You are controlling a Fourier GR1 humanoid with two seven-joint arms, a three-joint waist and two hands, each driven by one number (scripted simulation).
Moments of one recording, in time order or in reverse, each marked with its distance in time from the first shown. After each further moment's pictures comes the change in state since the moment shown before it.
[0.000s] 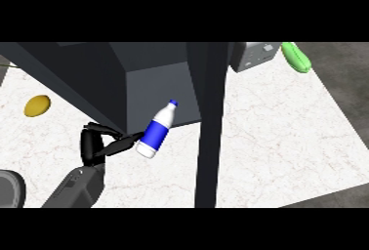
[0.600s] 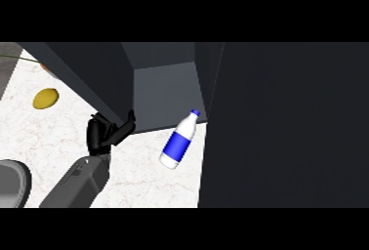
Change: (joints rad) left arm -0.093 -0.020 0.001 0.081 0.019 -0.048 0.033; right arm -0.001 -0.018 -0.016 0.007 0.011 0.013 0.000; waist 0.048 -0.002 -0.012
